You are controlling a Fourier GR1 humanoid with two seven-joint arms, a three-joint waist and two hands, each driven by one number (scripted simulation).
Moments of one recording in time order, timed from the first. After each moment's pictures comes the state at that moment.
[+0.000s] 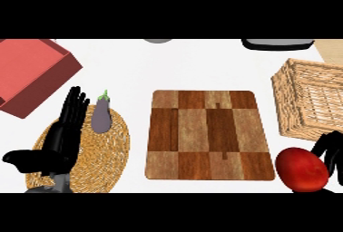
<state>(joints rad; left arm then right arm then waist) -0.01 0.20 -0.14 -1.69 0.16 0.26 0.00 0.10 -0.47 0.20 -2.34 0.87 0.04 0.78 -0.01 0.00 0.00</state>
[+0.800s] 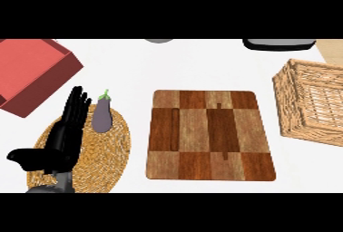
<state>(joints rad) -0.02 0.17 -0.12 -1.67 0.13 0.23 -0.01 0.09 -0.52 -0.36 -2.09 0.46 0.13 0.41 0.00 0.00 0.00</state>
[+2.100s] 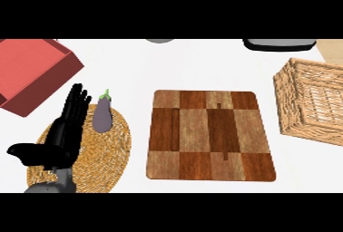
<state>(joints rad) -0.04 0.12 -0.05 -1.66 0.08 0.17 0.02 -0.05 -0.50 -0.48 -1.46 0.56 0.06 -0.03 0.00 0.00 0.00</state>
